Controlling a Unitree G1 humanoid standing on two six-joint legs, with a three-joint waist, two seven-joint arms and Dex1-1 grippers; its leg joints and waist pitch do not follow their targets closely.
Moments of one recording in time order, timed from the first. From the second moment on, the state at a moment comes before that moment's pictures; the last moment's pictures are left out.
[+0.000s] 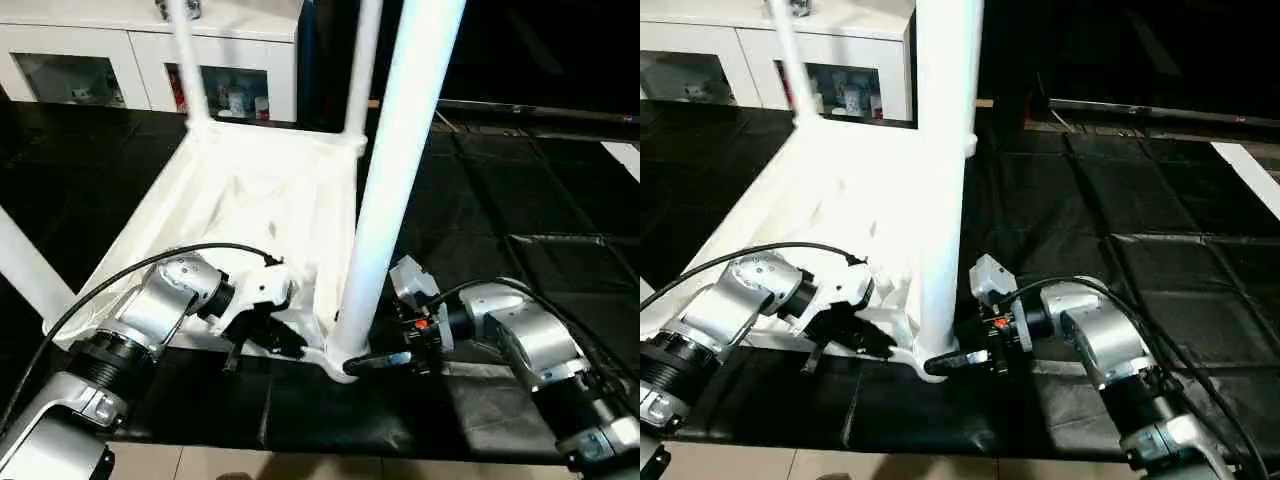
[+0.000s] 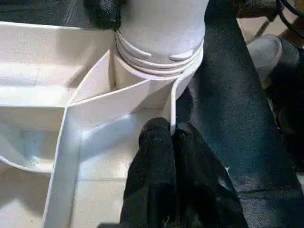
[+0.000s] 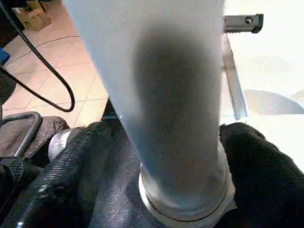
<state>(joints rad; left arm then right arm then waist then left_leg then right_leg) -0.59 0.51 -0.41 0.41 -0.01 0.17 -1.52 -0.47 -0.41 0.29 0.31 0.26 0.32 1.44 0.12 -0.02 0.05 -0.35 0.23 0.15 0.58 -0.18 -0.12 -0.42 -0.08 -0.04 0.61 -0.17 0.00</state>
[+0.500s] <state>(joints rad) -0.59 0.50 -0.41 0.41 -0.01 0.17 -1.51 -0.47 -0.40 0.28 0.32 0.26 0.31 1.43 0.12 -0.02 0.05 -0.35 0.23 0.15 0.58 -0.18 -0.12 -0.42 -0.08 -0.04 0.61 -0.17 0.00</state>
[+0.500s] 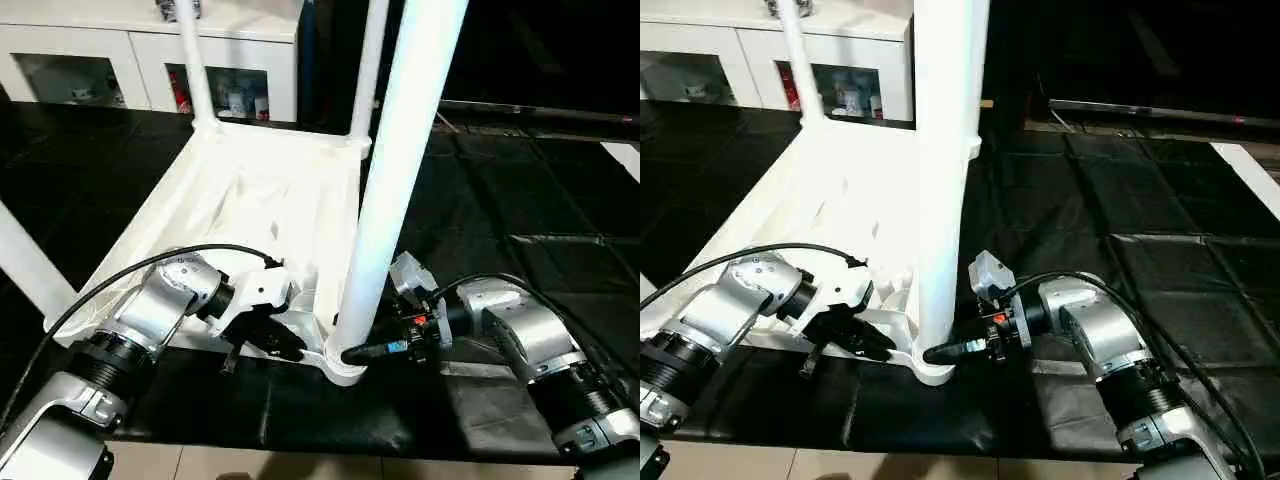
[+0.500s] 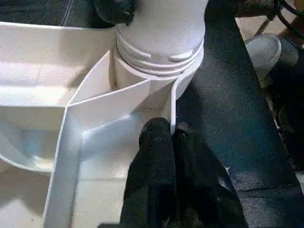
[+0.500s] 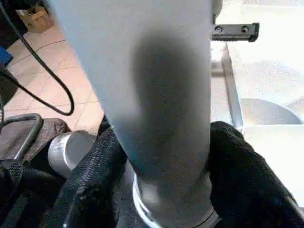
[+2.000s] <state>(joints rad) -0.60 0.40 -0.35 0.42 0.02 0.33 -1.27 -0.47 -0.32 0.20 0.33 0.17 0.31 1.13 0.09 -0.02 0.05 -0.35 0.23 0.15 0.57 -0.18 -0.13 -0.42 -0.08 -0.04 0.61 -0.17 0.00</state>
